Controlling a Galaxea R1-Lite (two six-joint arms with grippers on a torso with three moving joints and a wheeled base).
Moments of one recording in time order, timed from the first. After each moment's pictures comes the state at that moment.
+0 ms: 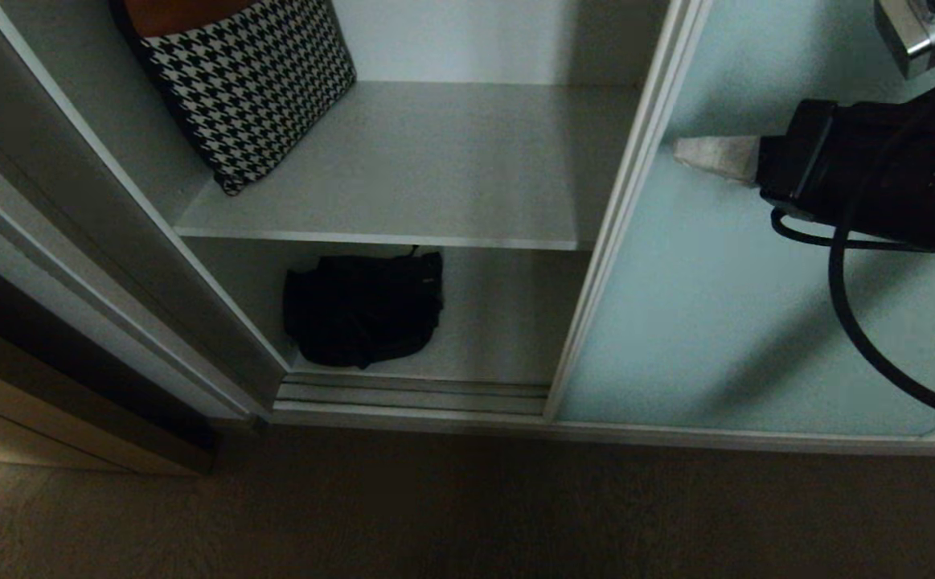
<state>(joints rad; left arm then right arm) 0.00 0.00 0.00 0.00 -0.02 0.05 0.45 1.46 -1.22 -0.34 0.26 0.35</state>
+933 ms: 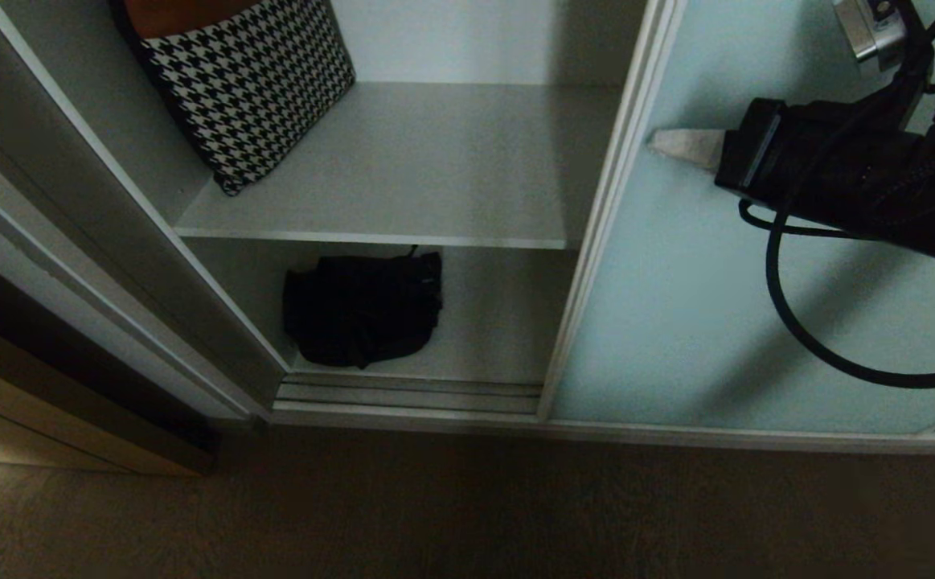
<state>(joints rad) 0.00 0.00 0.00 0.00 -0.02 0.05 0.43 1.56 -1.26 -0.45 0.21 0.35</state>
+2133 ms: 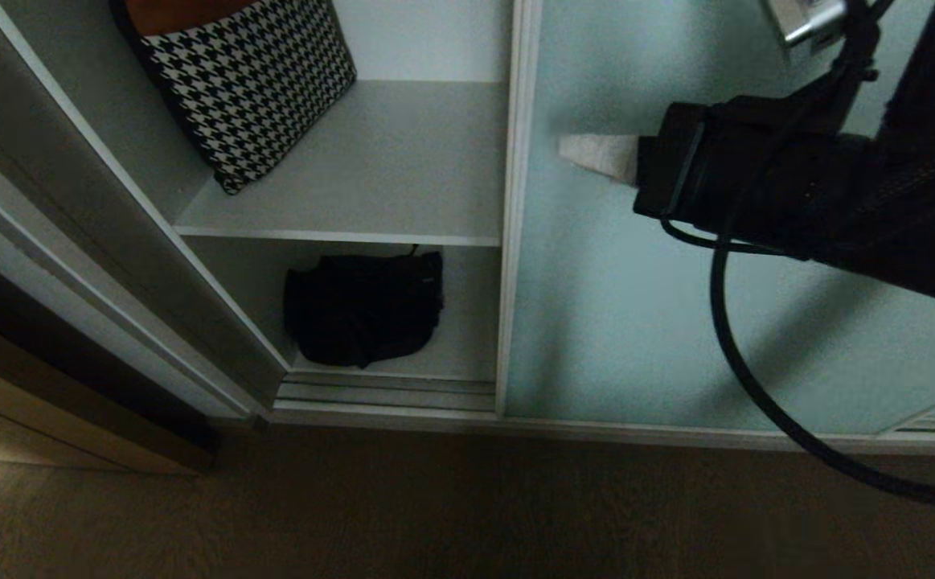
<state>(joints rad) 0.00 0.00 0.00 0.00 -0.02 0.05 0.70 1.55 -1.26 -0.45 0.17 0.28</state>
